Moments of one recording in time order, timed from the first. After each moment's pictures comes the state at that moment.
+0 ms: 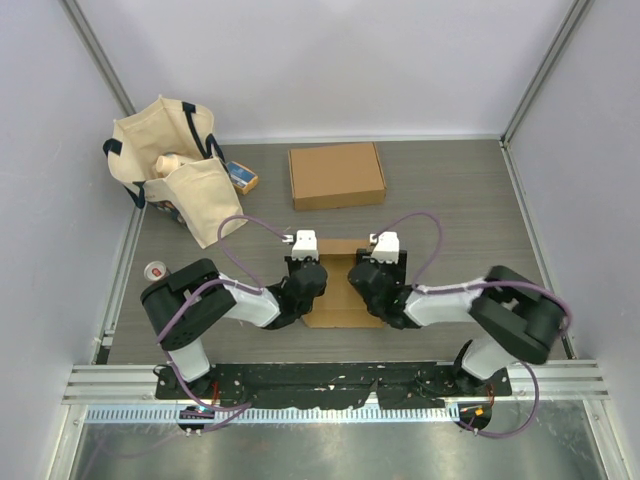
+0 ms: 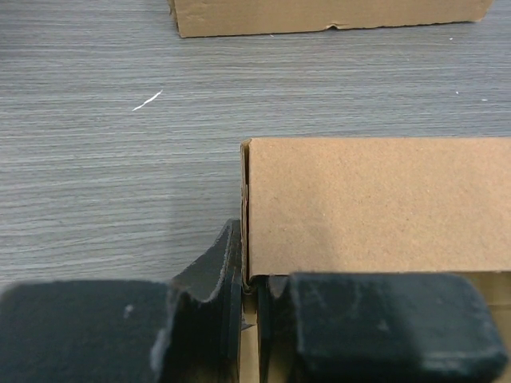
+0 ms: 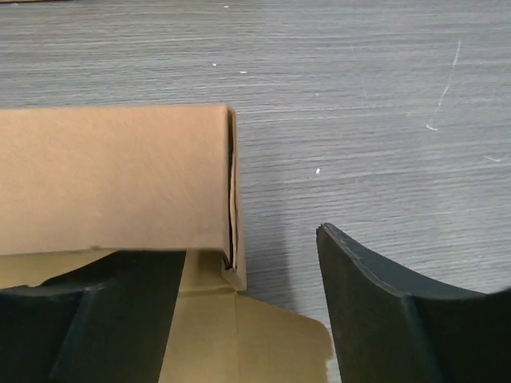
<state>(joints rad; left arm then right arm) -0.99 1.73 0.59 0.70 -0.86 -0.43 0.96 1.61 0.52 0.45 1.05 0.51</state>
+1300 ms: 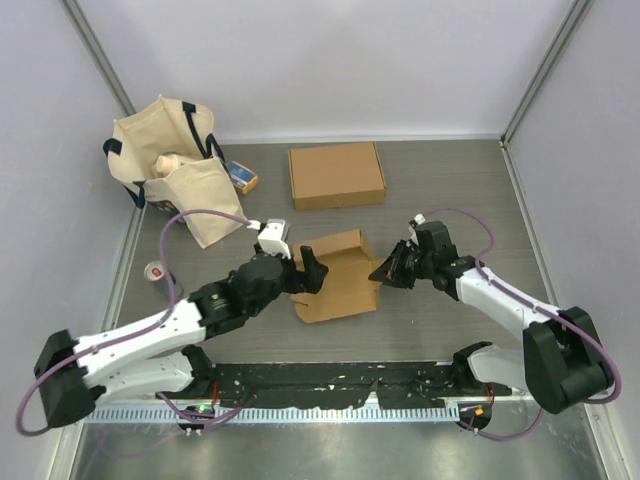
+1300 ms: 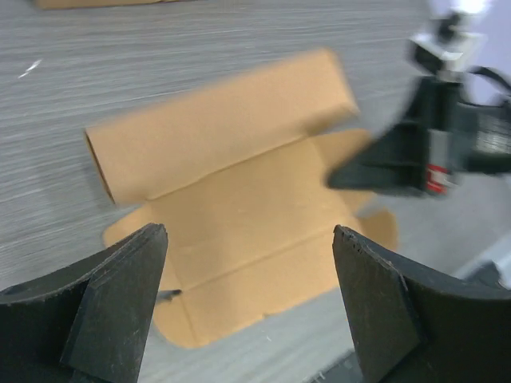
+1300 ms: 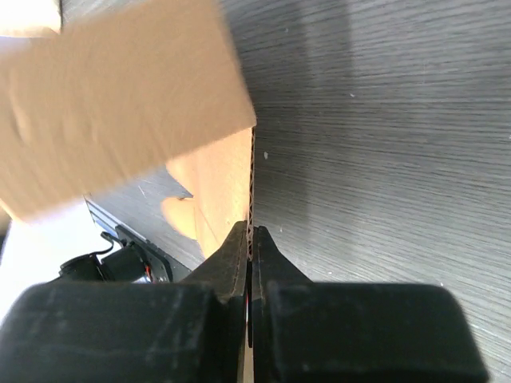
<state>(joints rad) -1.00 1.08 0.66 -0.06 -0.46 -0.65 0.38 1.17 0.55 -0.15 -0.40 0.86</state>
